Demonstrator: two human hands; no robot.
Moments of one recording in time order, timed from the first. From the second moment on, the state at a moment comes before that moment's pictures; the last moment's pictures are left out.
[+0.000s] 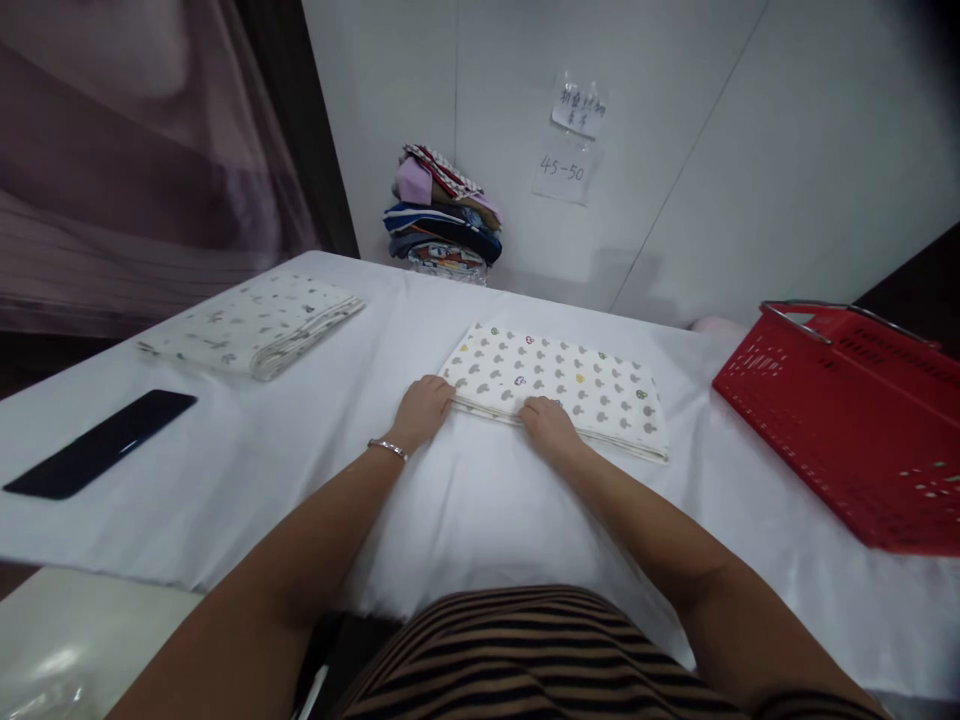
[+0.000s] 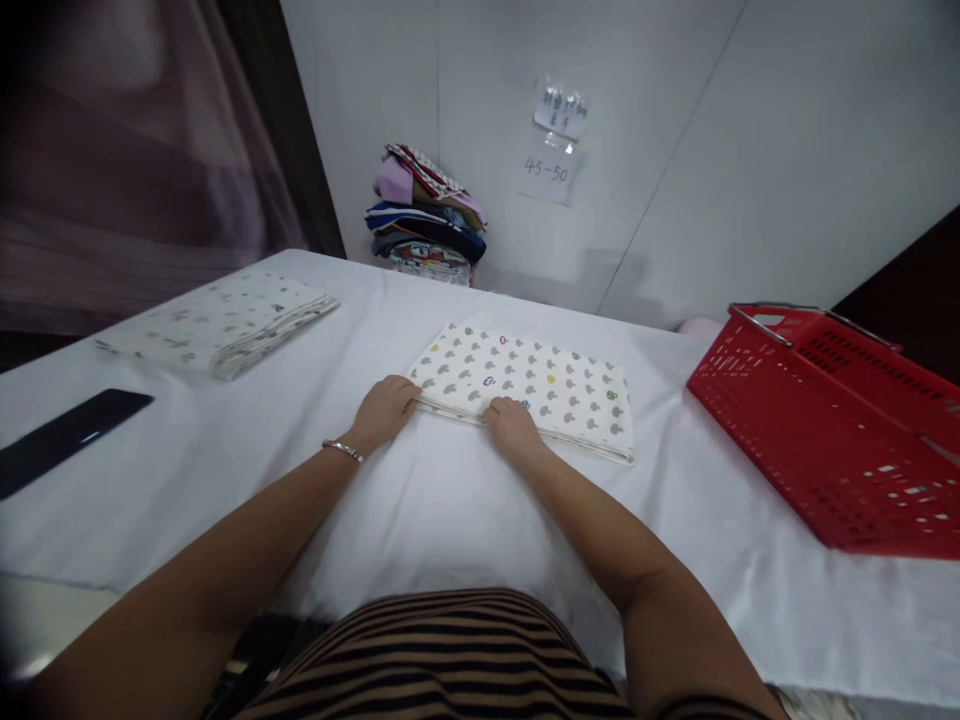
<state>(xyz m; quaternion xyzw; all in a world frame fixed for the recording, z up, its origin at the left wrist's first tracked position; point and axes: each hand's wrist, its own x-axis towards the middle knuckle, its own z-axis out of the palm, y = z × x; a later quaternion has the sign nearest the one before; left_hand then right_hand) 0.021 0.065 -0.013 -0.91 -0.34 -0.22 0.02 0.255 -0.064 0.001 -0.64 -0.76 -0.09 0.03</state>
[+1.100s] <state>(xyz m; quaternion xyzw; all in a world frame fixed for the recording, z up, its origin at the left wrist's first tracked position) 0.022 0.062 -0.011 -0.91 -0.36 -0.22 0.02 0.258 -0.060 0.000 -0.61 -0.78 -0.09 0.02</state>
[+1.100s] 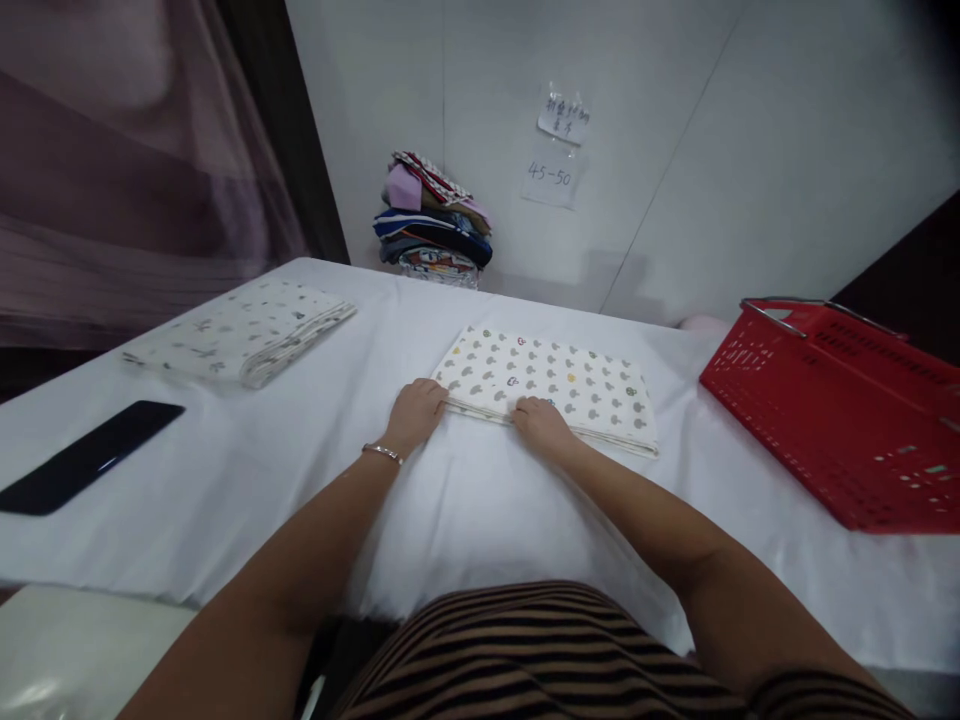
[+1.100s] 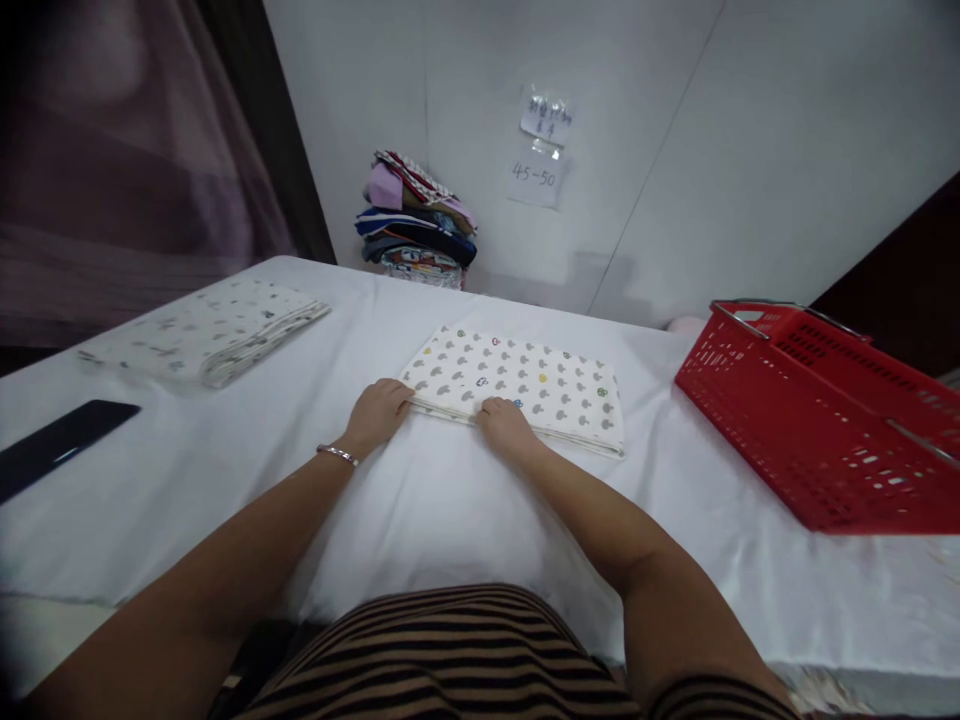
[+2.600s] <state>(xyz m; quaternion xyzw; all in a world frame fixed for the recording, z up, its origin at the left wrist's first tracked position) 0.091 0.015 -0.012 -0.94 -0.24 -0.23 -0.05 0.342 -0.124 0.007 -0.71 -0.69 -0.03 0.08</state>
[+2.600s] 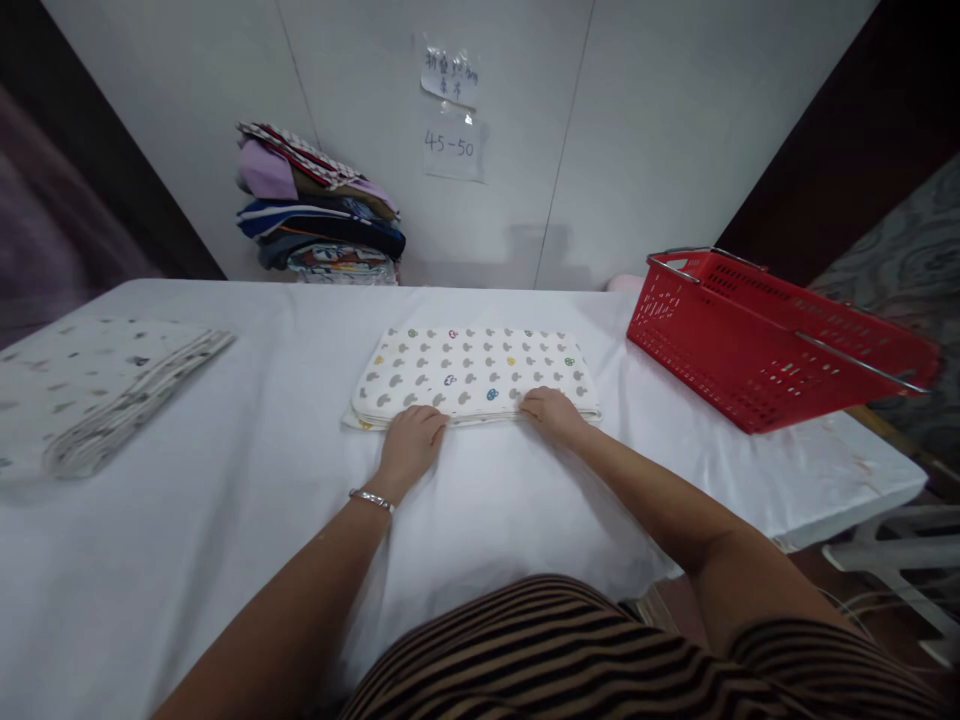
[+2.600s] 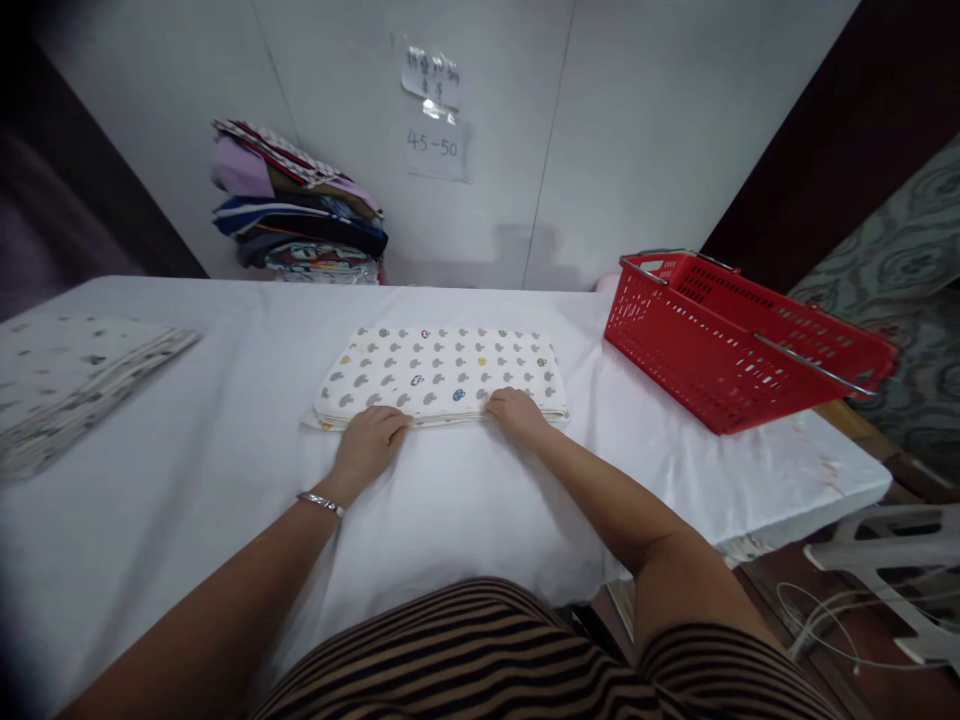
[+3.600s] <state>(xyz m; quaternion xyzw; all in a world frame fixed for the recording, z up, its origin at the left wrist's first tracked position) 0.091 0.016 -0.013 -0.94 -0.24 -0.24 -0.07 0.348 -0.132 -0.005 -0.67 -0.73 -0.06 0.11</state>
